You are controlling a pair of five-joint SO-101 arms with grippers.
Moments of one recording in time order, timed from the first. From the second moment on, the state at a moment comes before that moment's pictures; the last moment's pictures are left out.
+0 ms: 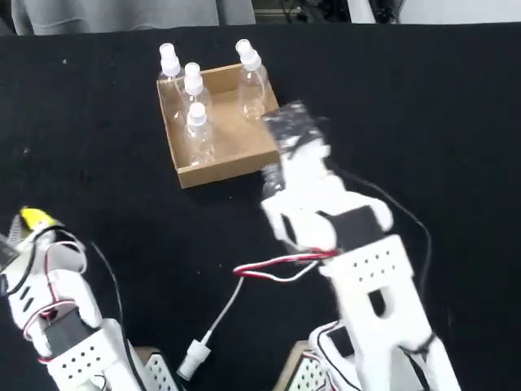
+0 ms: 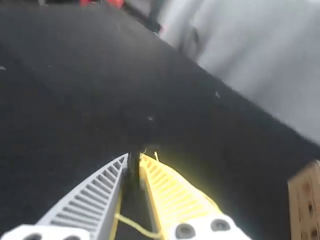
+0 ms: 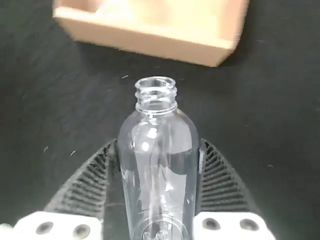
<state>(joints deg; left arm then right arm) -39.0 -103.8 93.9 33.2 15.6 -17.8 -44.9 39.1 71.4 3.5</state>
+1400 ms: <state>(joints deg) 17.3 -96.2 76.4 68.1 -5.8 1.1 -50.3 44.9 56.0 0.3</state>
